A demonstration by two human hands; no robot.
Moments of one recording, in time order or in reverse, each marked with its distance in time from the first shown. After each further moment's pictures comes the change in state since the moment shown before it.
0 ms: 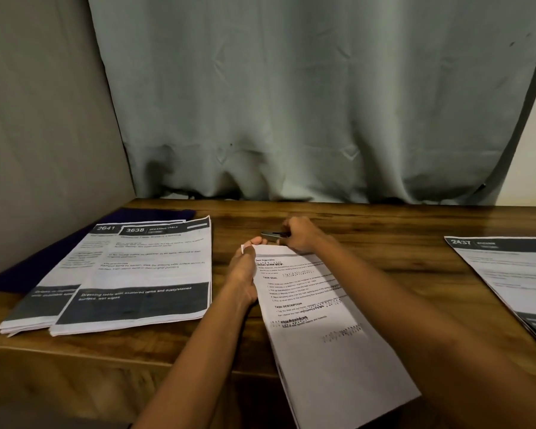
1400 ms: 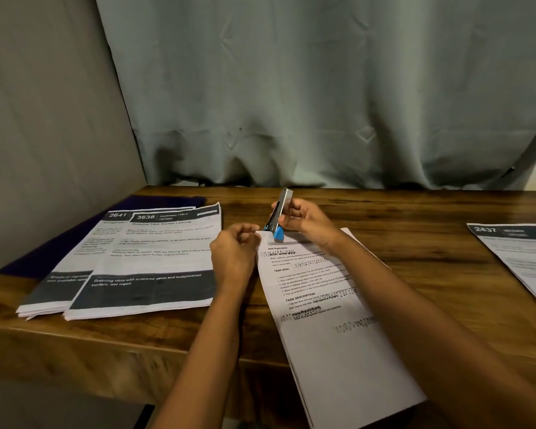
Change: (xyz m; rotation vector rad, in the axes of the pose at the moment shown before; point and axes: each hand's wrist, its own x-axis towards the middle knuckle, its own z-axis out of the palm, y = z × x) left_hand -0.013 0.015 -0.029 0.884 0.269 0.633; right_hand -0.048 -0.023 -0.004 1.250 -0.094 -0.086
